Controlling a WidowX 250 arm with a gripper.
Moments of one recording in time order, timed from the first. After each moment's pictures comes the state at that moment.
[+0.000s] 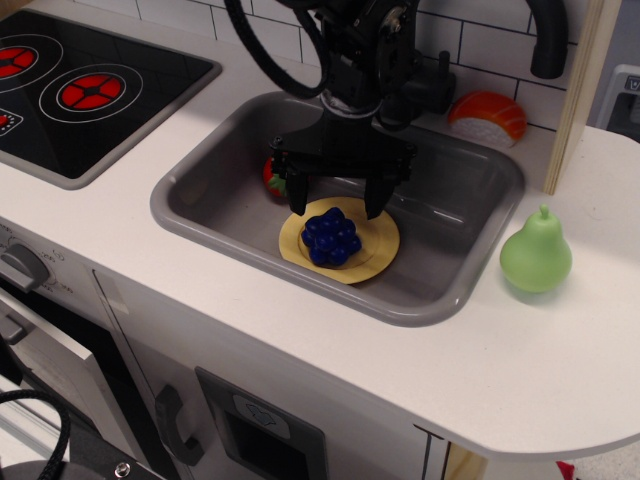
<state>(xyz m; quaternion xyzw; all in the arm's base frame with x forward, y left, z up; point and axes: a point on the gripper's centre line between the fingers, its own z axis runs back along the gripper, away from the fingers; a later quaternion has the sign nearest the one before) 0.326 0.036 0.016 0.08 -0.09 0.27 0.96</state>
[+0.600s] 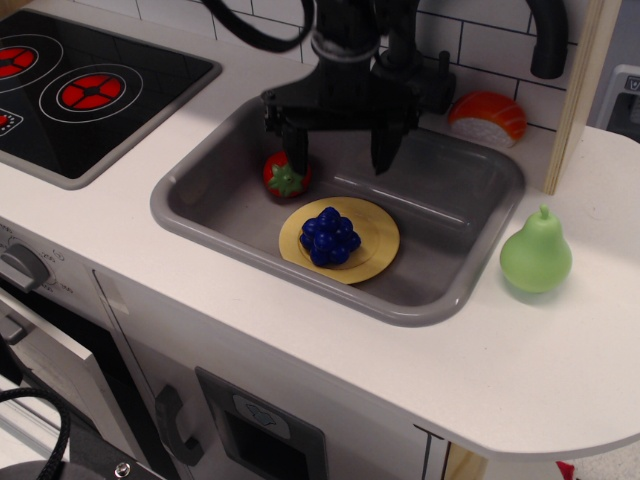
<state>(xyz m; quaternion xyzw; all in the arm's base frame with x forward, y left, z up) 0.321 0.027 0.070 0.05 -0.13 0.28 0.95</state>
